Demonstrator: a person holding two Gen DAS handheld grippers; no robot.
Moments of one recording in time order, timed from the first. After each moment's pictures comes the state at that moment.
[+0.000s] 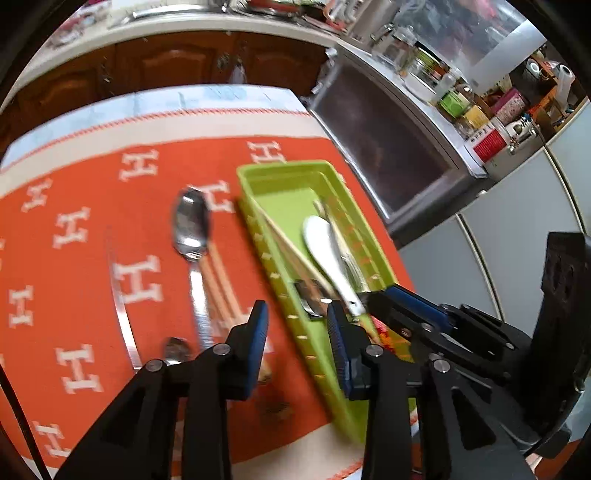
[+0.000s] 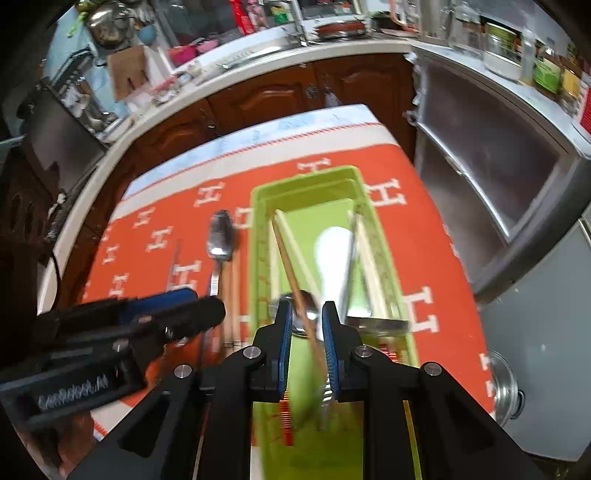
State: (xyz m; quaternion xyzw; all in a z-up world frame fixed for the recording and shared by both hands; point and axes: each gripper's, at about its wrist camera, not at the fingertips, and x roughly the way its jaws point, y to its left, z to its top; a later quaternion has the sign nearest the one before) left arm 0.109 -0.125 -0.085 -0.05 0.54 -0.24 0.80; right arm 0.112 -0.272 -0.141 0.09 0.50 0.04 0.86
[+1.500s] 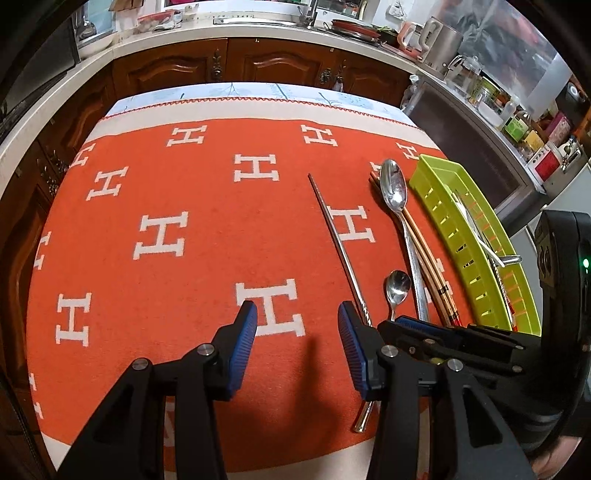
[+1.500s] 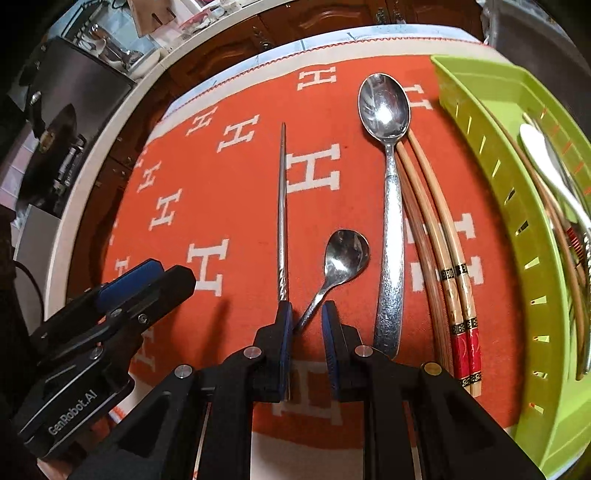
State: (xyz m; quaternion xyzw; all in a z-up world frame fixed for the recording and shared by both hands) left arm 0.071 0.047 -0.137 -0.04 0.51 -0.13 0.85; right arm 0.133 -0.077 -0.243 0.10 0.59 0.10 0.79
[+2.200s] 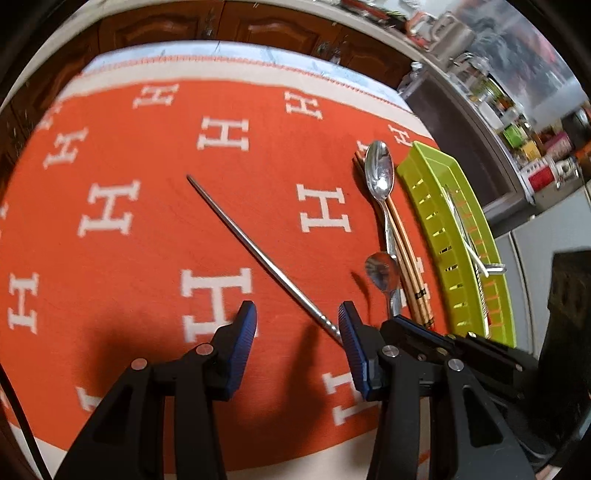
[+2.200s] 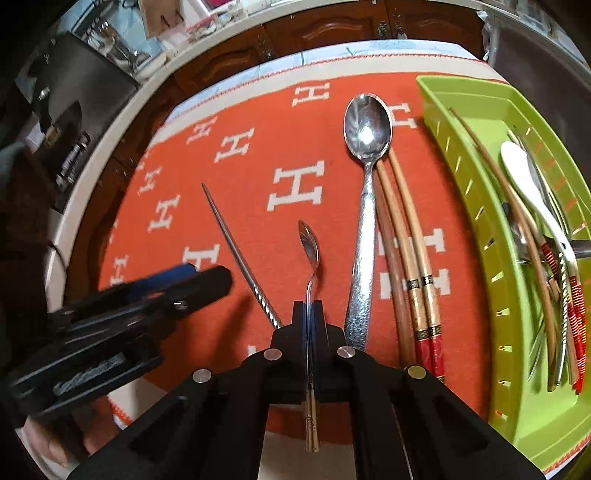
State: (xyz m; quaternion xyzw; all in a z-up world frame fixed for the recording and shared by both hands) left arm 0.096 0.027 -0.159 -0.11 0.58 -0.15 0.80; right arm 0.129 -0.109 -0.225 0.10 0.57 0.12 0.81
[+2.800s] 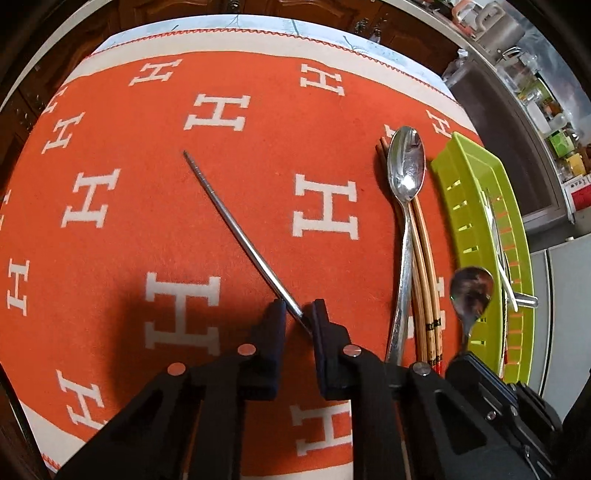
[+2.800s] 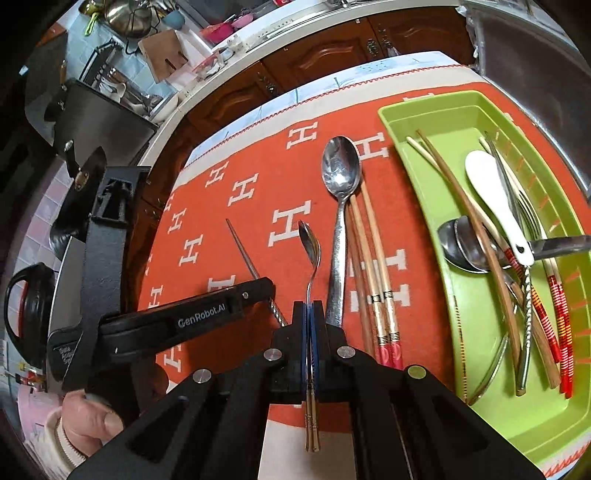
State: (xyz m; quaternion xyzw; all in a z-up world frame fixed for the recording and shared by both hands) left arm 0.121 -0.028 -0.177 -0.09 0.62 -0.06 0.77; right arm 0.116 -0.169 -0.194 0.18 0.53 0.15 0.81
